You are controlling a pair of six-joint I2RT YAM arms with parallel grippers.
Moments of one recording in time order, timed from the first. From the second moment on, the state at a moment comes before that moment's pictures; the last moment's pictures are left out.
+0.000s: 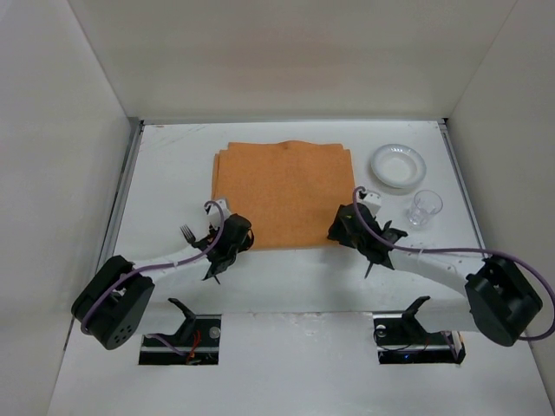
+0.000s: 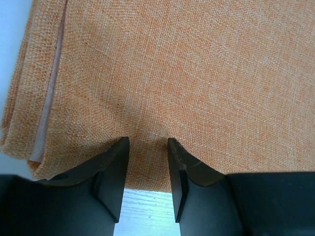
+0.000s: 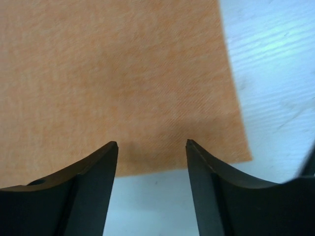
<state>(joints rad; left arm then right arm) -0.68 1.28 0.44 0.02 -0.49 -0.90 0.65 1.27 0.61 -0.12 0.39 0.84</state>
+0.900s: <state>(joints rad) -0.72 1.05 0.33 -0.14 -0.45 -0.91 0.93 1.48 0.65 -0.11 0.50 1.03</state>
